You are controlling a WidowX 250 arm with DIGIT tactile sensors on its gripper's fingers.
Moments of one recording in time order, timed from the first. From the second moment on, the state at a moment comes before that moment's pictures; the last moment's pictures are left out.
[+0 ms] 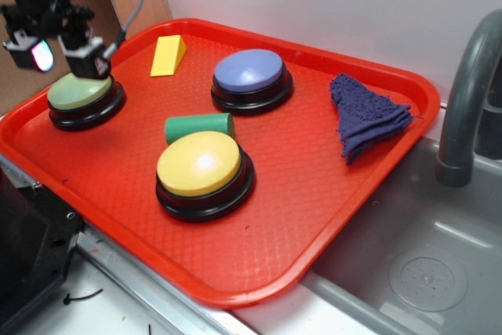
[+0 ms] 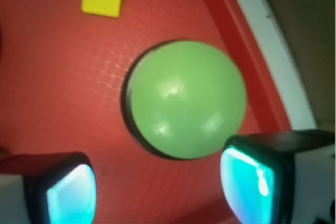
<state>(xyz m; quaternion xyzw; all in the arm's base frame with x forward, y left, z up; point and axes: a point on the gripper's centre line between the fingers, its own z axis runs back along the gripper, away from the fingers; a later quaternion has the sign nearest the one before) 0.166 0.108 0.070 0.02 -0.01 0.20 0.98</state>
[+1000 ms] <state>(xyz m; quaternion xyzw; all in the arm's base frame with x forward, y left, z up) 0.162 0.103 0.063 0.02 0.01 0.19 0.98</state>
